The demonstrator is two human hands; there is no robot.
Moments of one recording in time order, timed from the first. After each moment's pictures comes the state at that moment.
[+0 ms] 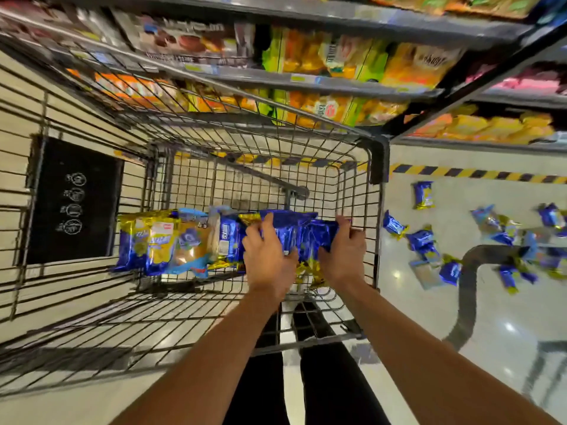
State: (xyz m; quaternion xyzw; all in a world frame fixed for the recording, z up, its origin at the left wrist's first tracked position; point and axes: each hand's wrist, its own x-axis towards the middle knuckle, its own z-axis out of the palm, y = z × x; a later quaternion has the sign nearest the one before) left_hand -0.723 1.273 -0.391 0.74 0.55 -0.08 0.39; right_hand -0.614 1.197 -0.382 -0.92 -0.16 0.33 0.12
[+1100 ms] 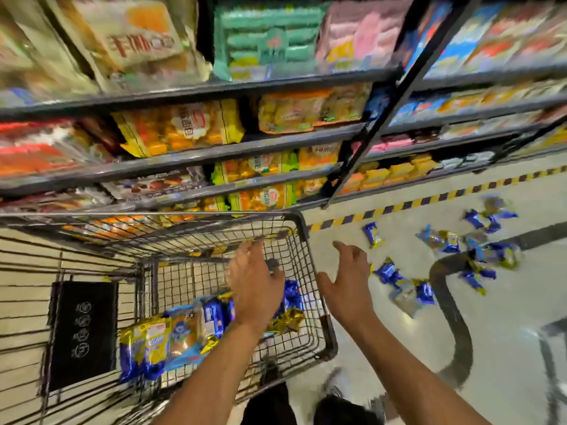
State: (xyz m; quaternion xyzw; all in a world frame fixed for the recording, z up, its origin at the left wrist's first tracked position) left_hand -0.669 1.291 -0.236 0.84 0.41 0.02 0.35; right_hand -0.582 1.150 -0.213 -0.93 -0.16 0.17 0.28
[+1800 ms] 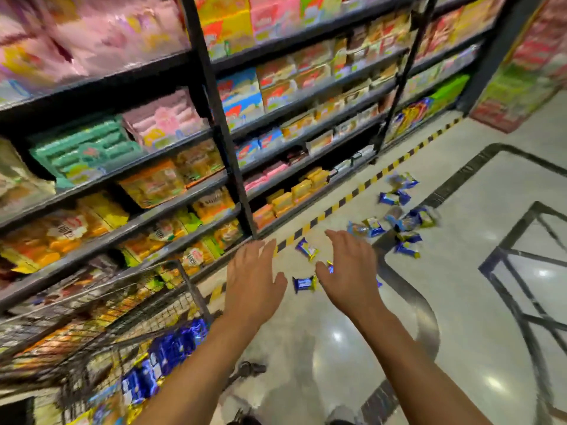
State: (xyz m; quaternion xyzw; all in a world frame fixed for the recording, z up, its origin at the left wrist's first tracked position) left_hand -0.574 0.998 -0.115 0.98 0.07 0.02 0.17; right_hand -0.527 0.817 -0.114 -0.97 -0.10 -0.03 0.23
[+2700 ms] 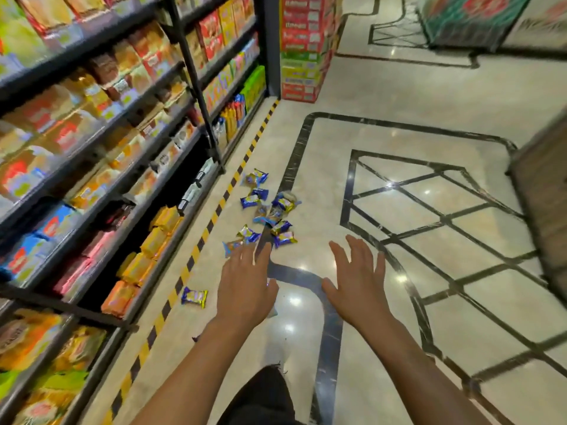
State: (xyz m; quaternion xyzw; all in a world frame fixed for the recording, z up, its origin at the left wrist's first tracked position) left_hand -0.408 0.672 -0.131 0.96 -0.25 -0.05 0.08; right_hand -0.503 0.481 -0.130 -0.97 0.20 -0.01 0.12
